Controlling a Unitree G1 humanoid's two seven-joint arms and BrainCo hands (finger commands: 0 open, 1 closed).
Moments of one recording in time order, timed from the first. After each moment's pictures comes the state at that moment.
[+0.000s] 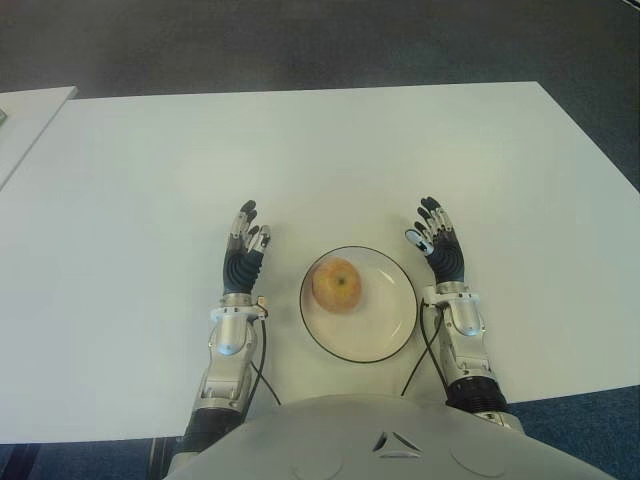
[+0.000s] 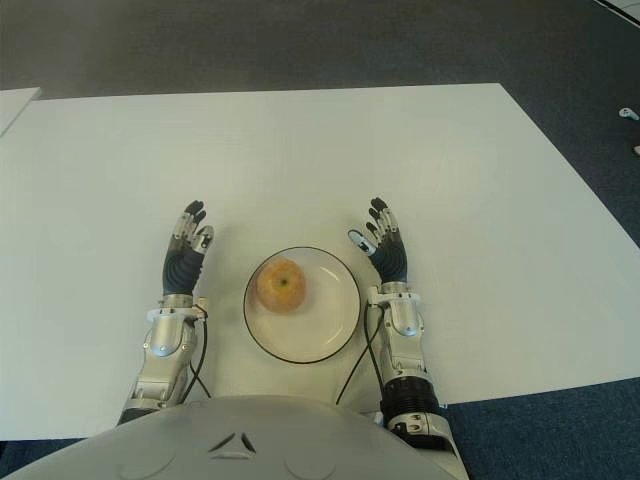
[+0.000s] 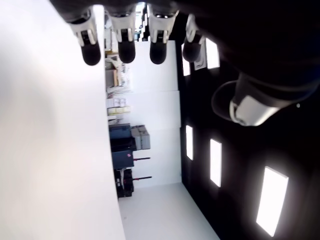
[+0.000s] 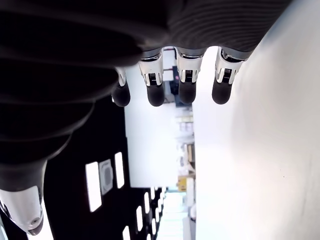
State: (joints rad) left arm 0.27 -0.01 -0.05 0.07 0.09 -0.42 0.14; right arm 0.07 -0.02 -0.06 0.36 0.06 -0.48 0.09
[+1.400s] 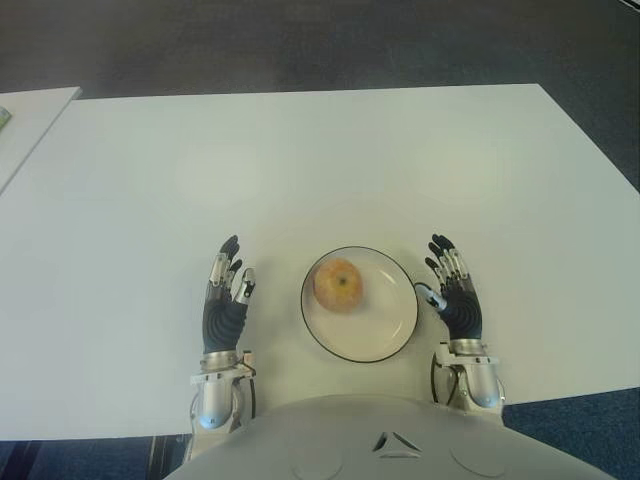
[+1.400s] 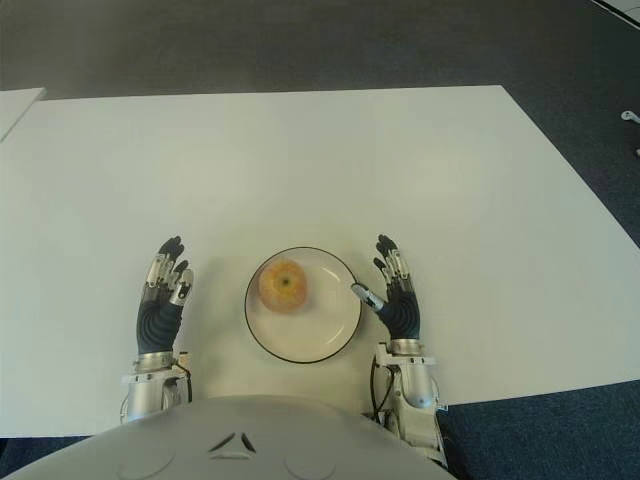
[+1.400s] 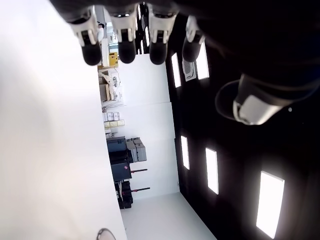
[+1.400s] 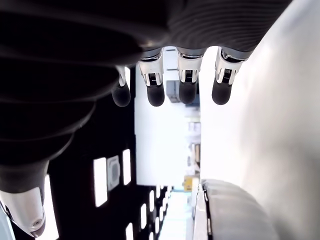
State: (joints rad) left arm 0.62 -0.02 -0.06 -0.03 0.14 -0.64 0.14; right arm 0.46 -0.03 -0.03 0.11 0.05 -0.63 0.12
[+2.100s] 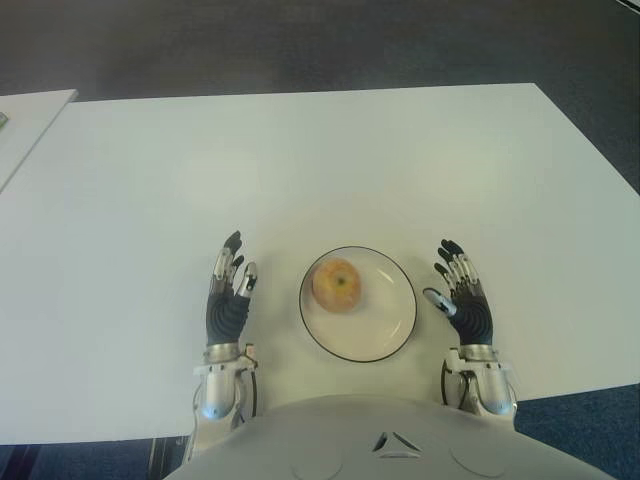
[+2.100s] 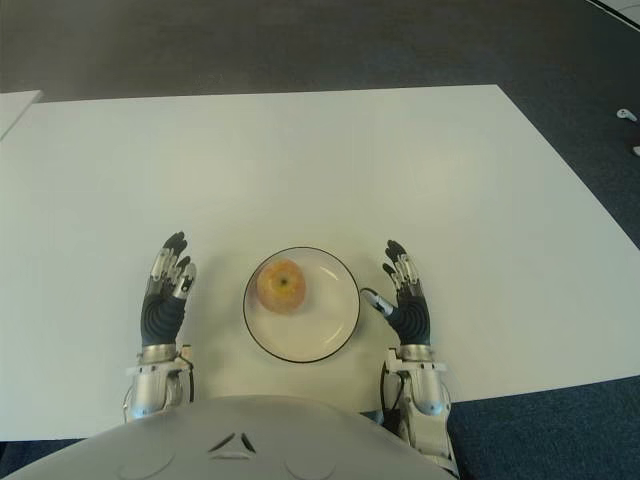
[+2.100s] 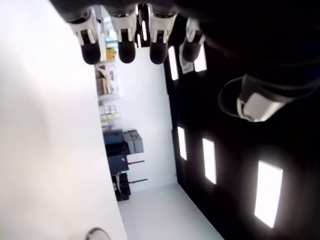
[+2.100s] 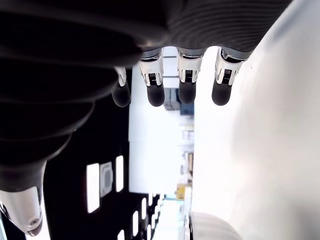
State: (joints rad) left arm 0.51 -0.02 -0.06 -0.01 0.18 -0.60 0.14; right arm 0.40 -0.05 -0.05 0.13 0.05 -0.58 0.10
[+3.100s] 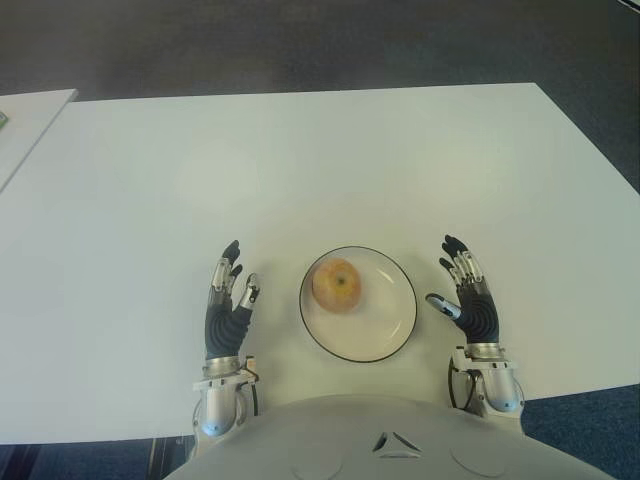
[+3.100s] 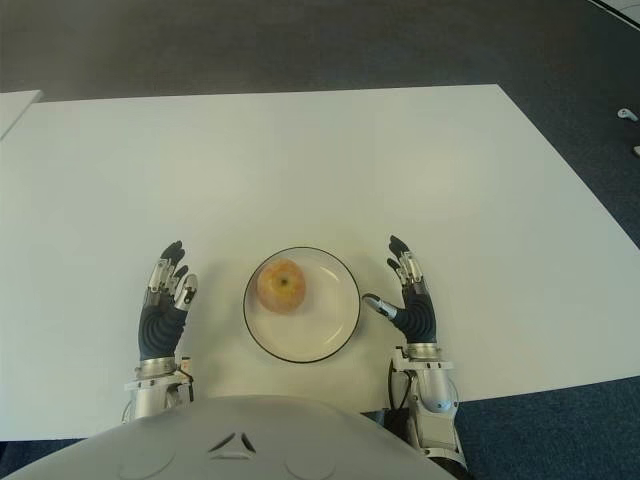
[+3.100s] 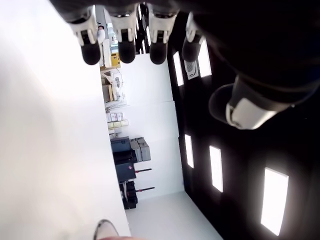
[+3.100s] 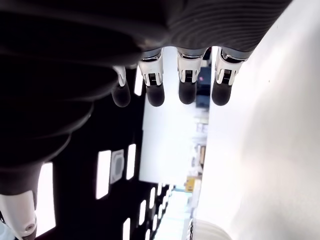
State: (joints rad) left arm 0.65 -0.06 -0.07 -0.08 0.18 -0.62 0.15; right arm 0.43 -0.10 -0.06 0.18 0.04 -0.71 0.13
